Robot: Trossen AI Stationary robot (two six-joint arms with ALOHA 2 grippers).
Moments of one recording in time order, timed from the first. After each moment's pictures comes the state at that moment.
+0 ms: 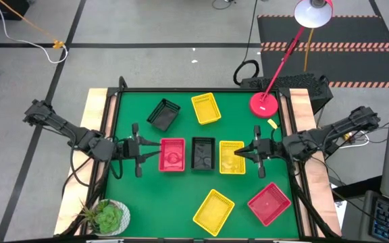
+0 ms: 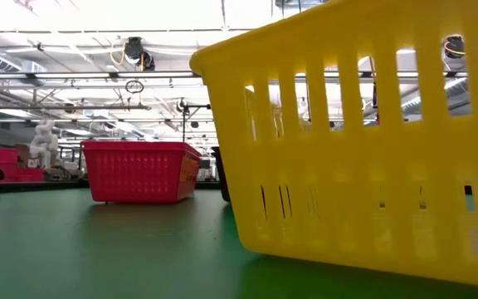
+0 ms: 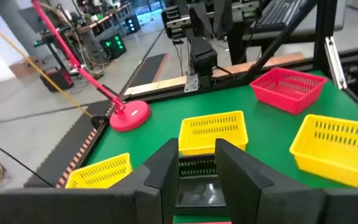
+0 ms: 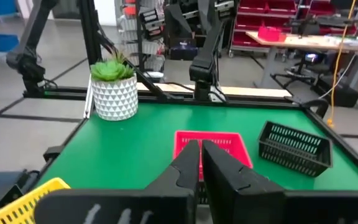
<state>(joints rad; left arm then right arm) -0.49 0.92 0.78 -0.12 -0.63 0.12 0.38 0.82 0.61 0.03 0.34 0.07</state>
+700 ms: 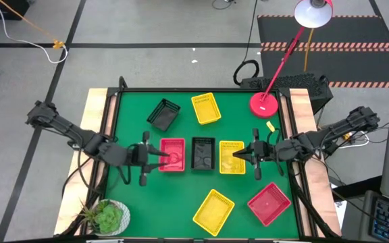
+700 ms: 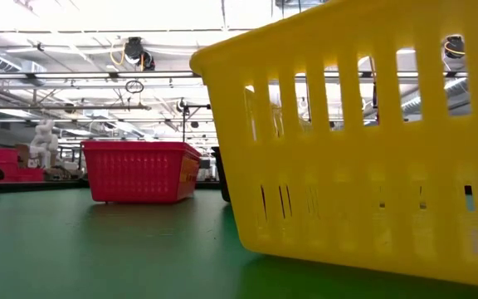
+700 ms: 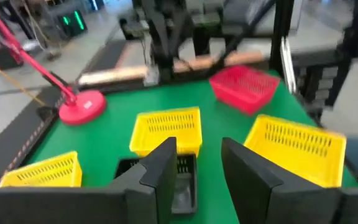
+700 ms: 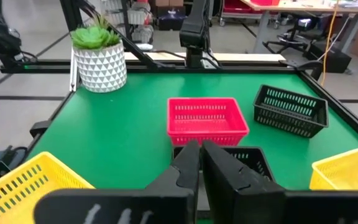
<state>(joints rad) -0.48 1.08 0.92 -0.19 -0.47 -0.02 0.39 0.86 0.61 -0.07 0.39 0.15</state>
